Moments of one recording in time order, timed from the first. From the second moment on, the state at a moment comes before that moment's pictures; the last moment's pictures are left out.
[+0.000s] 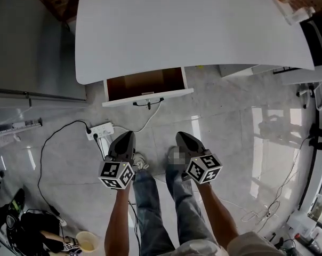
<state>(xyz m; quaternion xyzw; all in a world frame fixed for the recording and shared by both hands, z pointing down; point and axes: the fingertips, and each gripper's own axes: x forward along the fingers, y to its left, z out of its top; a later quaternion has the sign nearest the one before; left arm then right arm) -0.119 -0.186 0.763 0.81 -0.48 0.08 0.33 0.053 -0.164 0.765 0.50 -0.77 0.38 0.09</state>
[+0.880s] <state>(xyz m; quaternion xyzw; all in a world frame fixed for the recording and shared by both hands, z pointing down) -0.115 -0.258 0.788 0.68 -0.45 -0.22 0.54 0.026 -0.253 0.783 0.39 -0.63 0.63 -0.25</state>
